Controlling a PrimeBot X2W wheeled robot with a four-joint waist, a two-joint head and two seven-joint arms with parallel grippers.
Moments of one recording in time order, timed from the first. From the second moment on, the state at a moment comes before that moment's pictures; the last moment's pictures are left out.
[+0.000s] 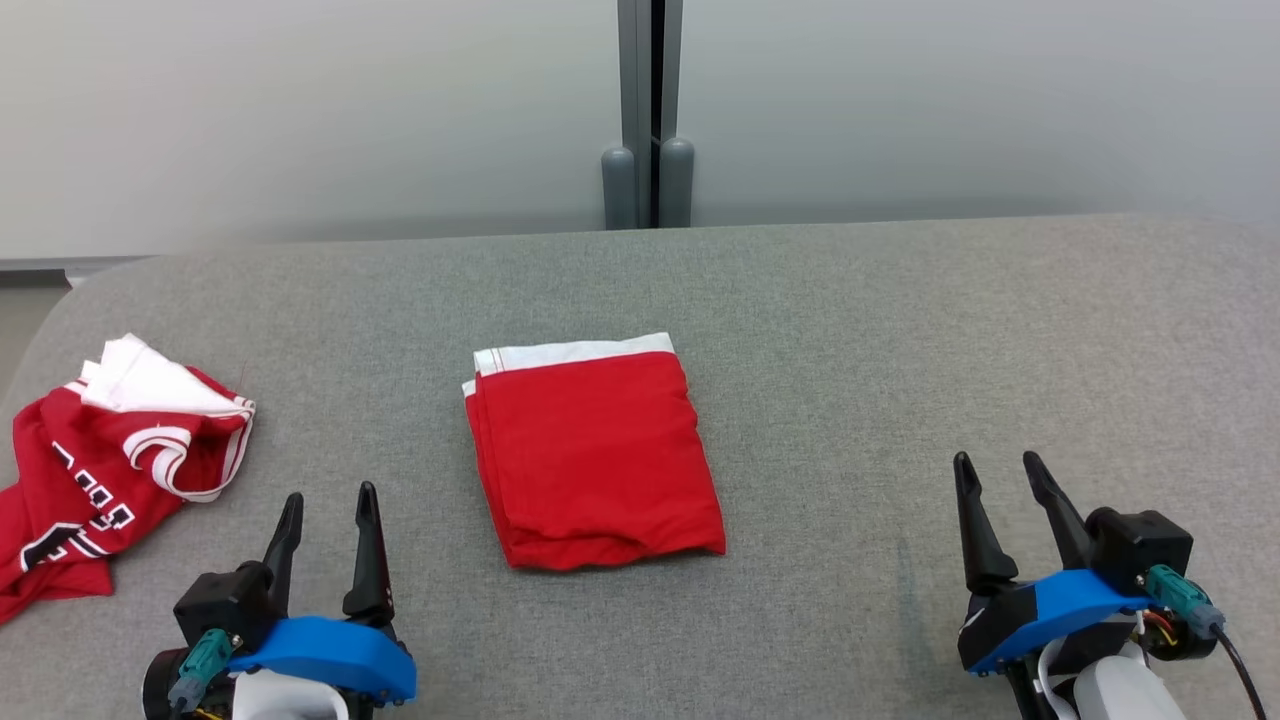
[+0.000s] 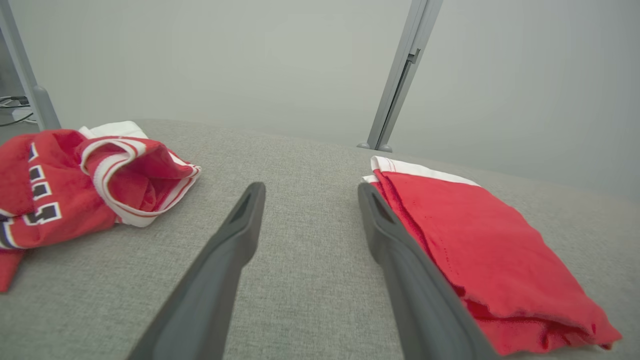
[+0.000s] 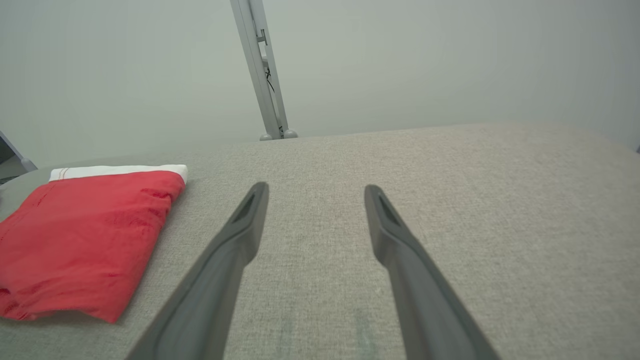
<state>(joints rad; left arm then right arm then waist) -0.15 0.05 0.01 0.47 -0.24 -0.13 -0.26 -0.23 -0.05 -0.03 0.49 0.16 0.13 -0.26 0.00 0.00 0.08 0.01</state>
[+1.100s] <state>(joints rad) -0.15 0.05 -0.04 0.48 -0.19 -0.12 -0.26 -0.31 -0.05 0.13 0.57 0.23 0.13 -0.26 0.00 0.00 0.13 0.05</state>
